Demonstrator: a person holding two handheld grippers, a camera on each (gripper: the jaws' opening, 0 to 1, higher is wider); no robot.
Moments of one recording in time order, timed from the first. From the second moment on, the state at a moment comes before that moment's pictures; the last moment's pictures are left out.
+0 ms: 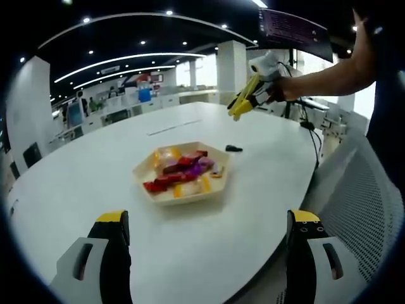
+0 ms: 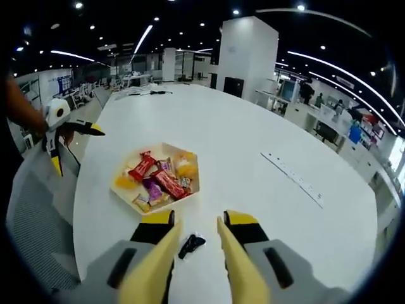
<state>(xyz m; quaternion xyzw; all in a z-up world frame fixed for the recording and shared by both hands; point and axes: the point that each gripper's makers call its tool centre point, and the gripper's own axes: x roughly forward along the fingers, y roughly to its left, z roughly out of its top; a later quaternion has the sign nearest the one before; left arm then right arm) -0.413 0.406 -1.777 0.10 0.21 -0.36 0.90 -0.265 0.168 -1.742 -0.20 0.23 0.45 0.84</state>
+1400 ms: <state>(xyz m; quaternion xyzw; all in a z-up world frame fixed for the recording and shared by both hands) -0.414 0.406 -1.782 0.11 0.23 -0.36 0.90 -0.260 0.174 -1.832 -0.19 0.32 0.40 0.84</state>
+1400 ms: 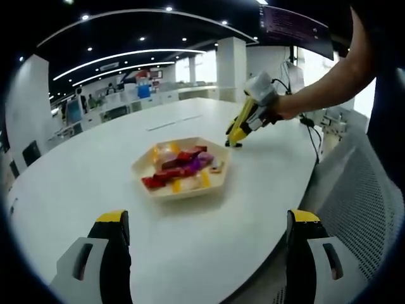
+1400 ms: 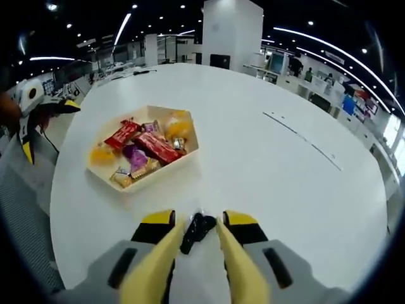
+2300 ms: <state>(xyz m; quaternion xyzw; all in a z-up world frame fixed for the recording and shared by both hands) -0.414 0.407 -1.782 0.11 0.23 -0.35 0.90 -0.271 0.175 -1.834 -0.18 0.38 0.42 0.80</state>
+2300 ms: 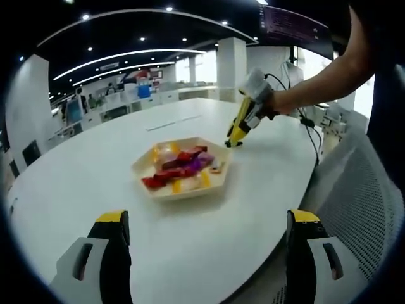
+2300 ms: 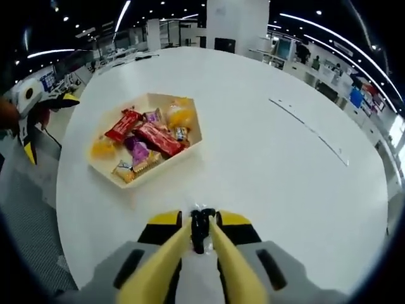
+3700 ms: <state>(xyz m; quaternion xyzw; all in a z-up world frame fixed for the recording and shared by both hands) -0.410 0.408 -1.769 0.09 0.20 -0.35 0.91 -0.253 0.160 -1.712 -0.23 0.34 0.43 0.80</state>
